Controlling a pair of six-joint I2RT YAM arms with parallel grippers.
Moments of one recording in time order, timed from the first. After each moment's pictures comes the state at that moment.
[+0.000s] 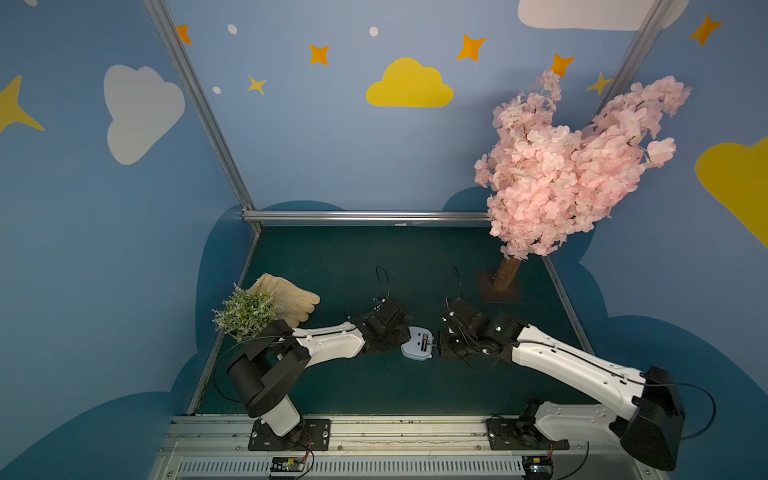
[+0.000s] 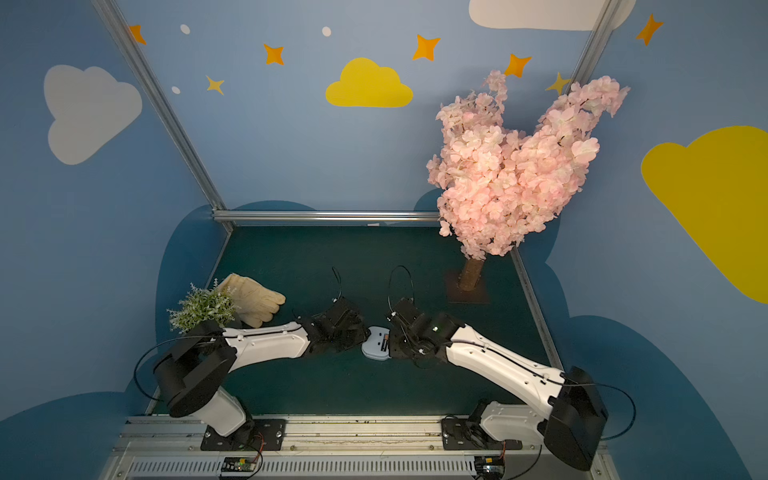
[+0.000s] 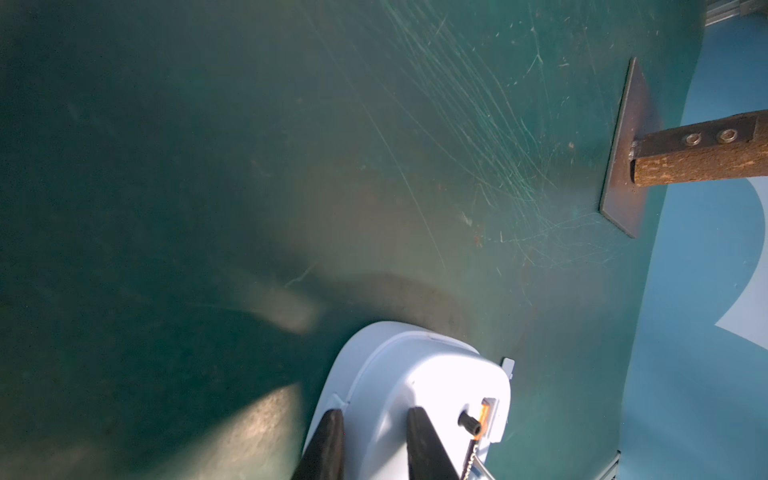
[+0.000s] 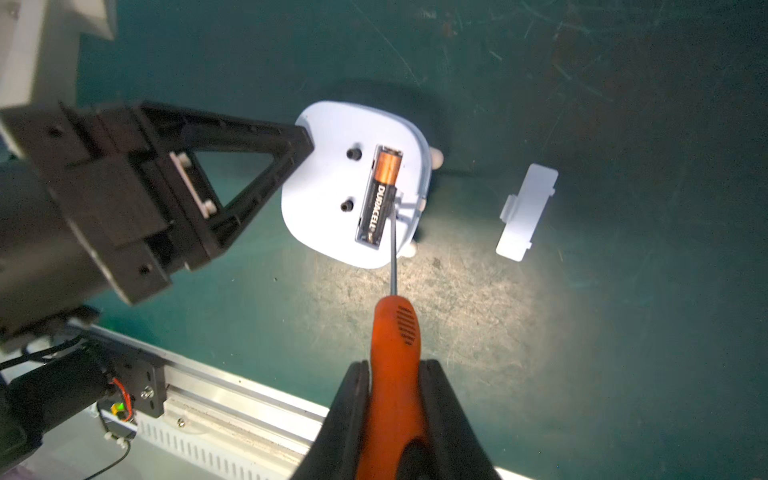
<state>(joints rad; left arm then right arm) -0.84 1.64 0.81 -0.07 0.04 -1.15 0.92 1.28 0.96 -0.86 0.01 0.82</state>
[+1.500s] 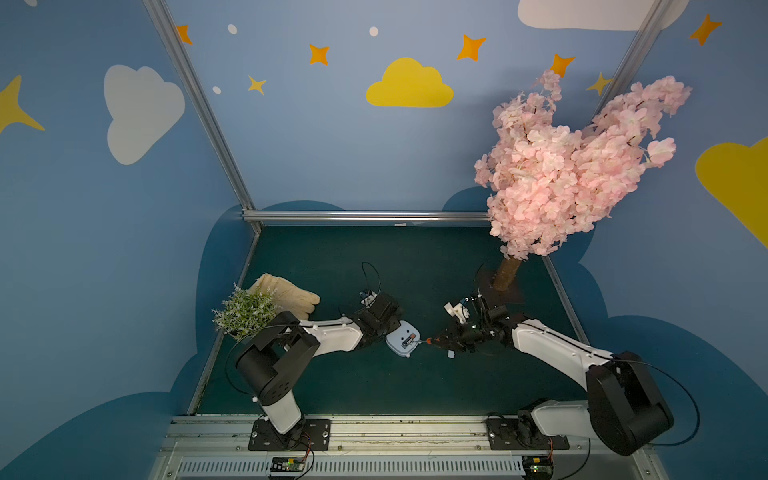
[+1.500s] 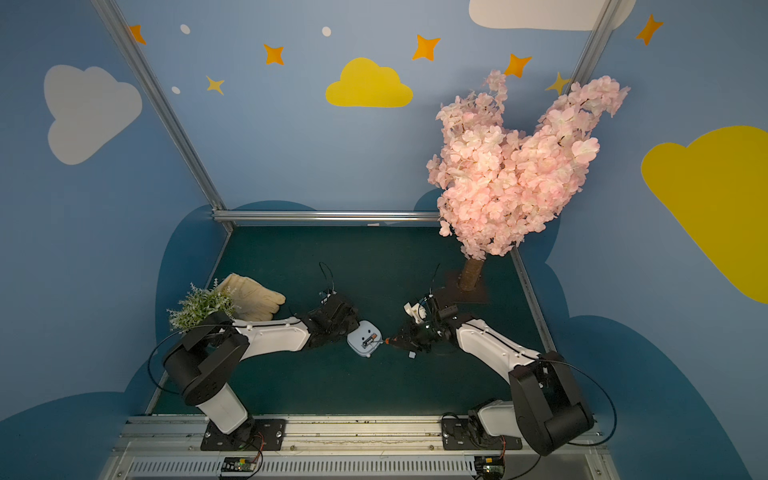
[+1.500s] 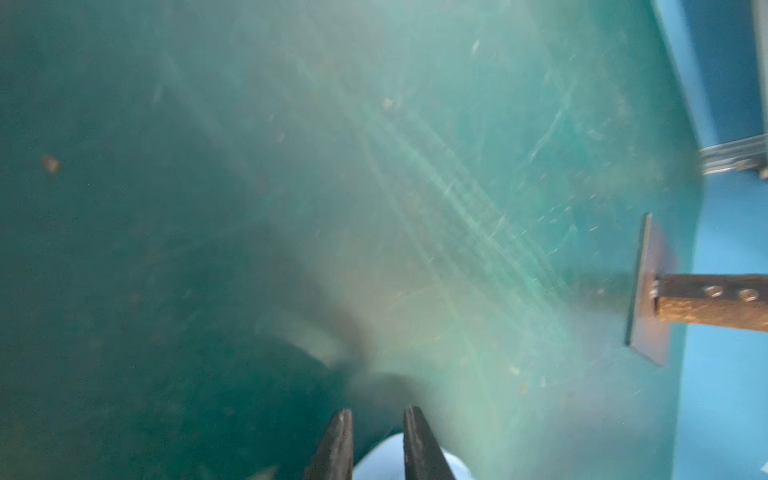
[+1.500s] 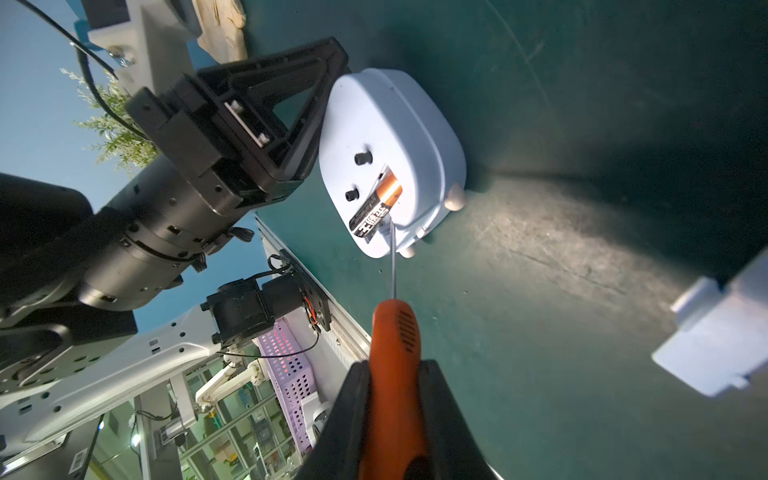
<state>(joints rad) -0.75 1.70 0.79 0.01 -0.12 -1.16 0.48 1.33 0.66 -0.38 -0.76 0.71</state>
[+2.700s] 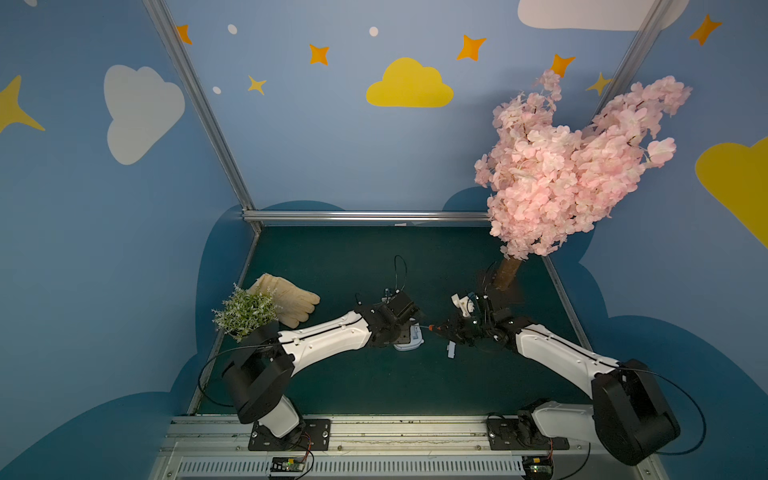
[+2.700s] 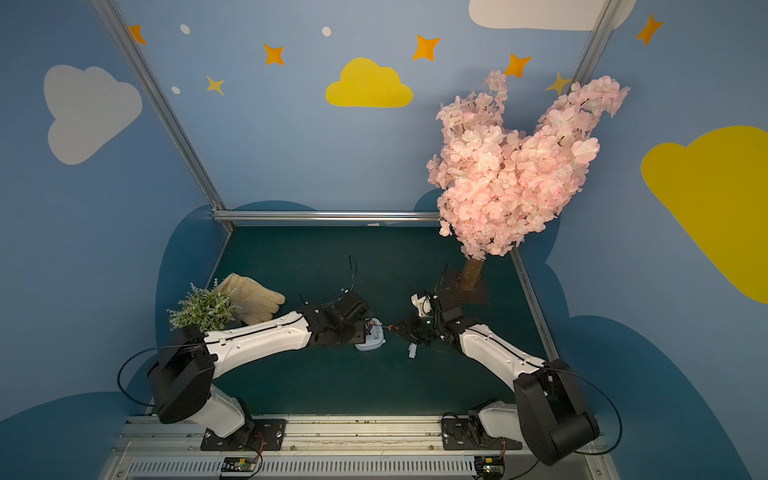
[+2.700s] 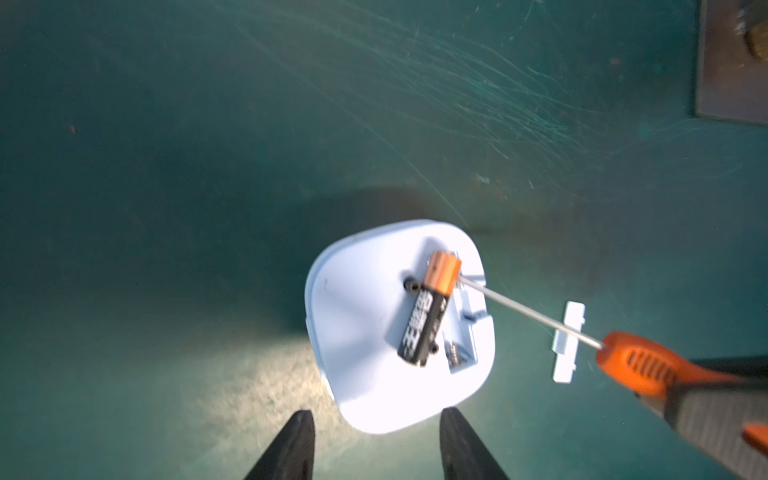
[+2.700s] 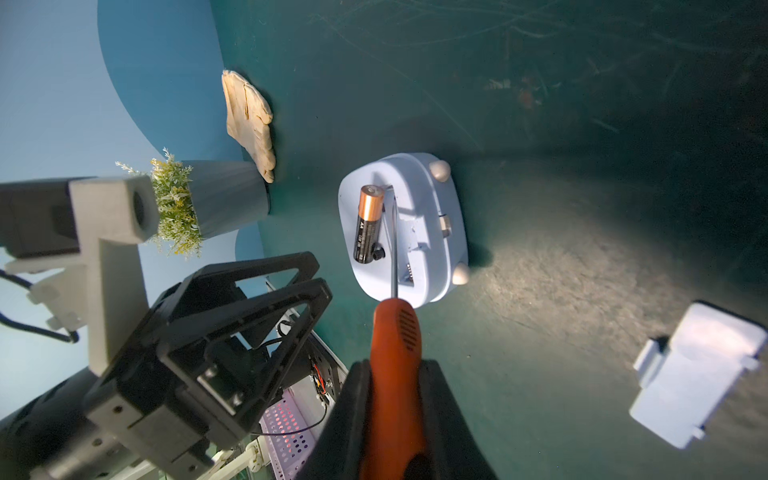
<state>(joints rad) -0.89 1.61 1.07 -0.58 -0.13 -0.86 0.47 1.30 0.63 -0.20 -0.66 0.85</state>
